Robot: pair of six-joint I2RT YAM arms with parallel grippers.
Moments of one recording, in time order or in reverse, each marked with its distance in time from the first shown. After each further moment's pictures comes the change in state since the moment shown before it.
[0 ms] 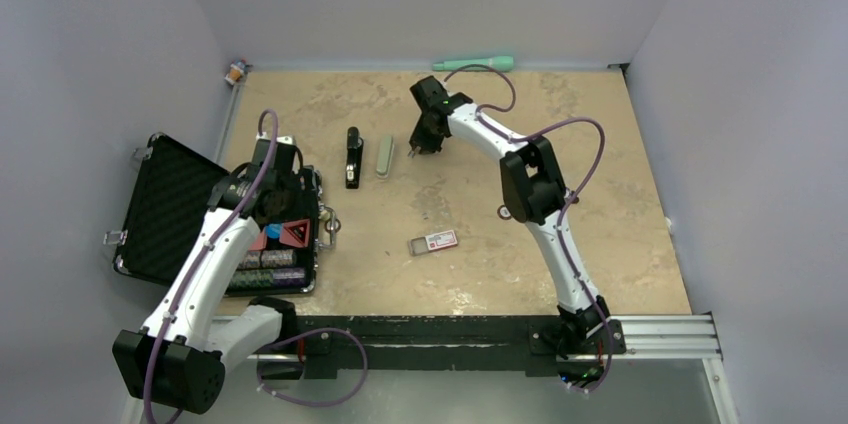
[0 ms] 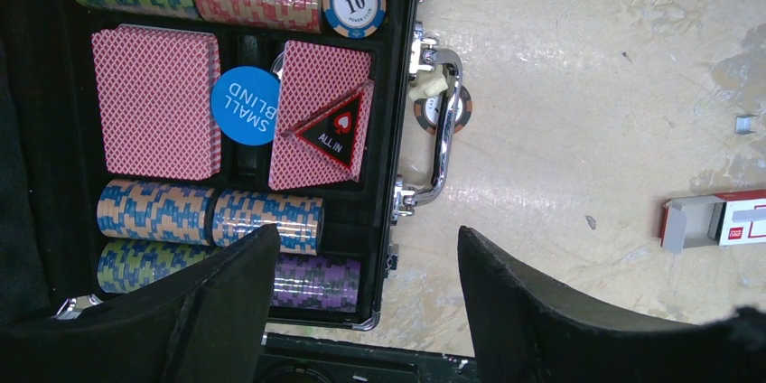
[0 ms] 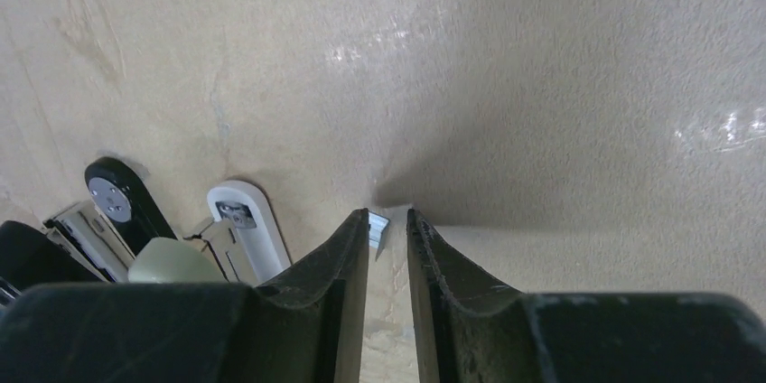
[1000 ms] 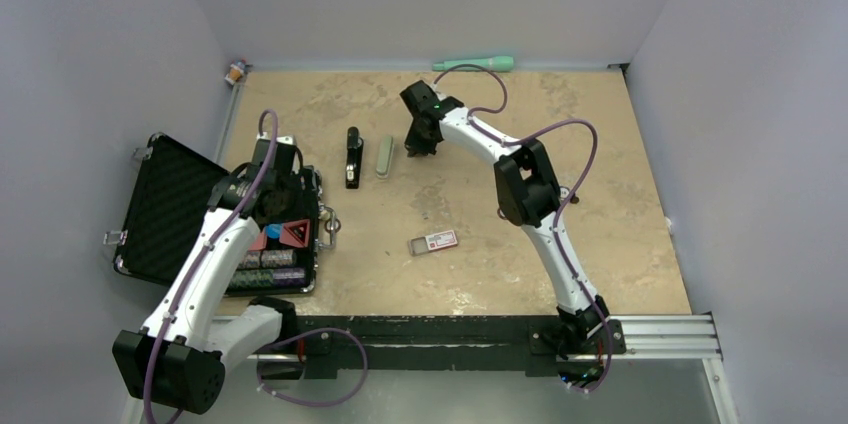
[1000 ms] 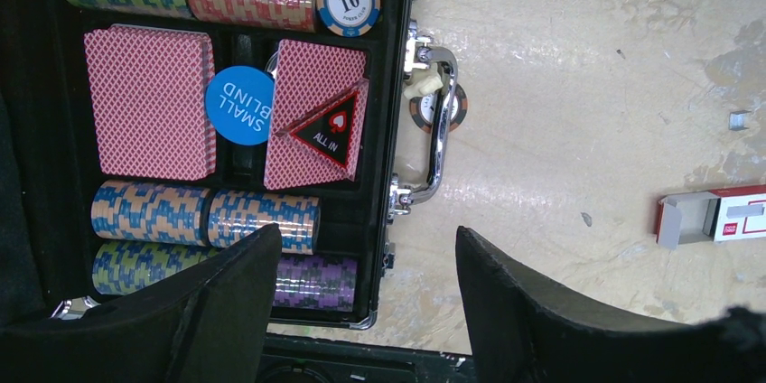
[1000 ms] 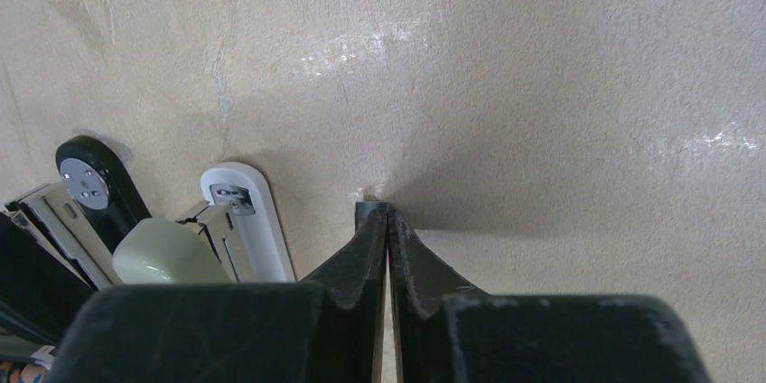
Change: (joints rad) left arm 0.000 -0.001 0.000 0.000 0.009 0.000; right arm 0.043 0.016 0.027 -0.007 0.059 -0.032
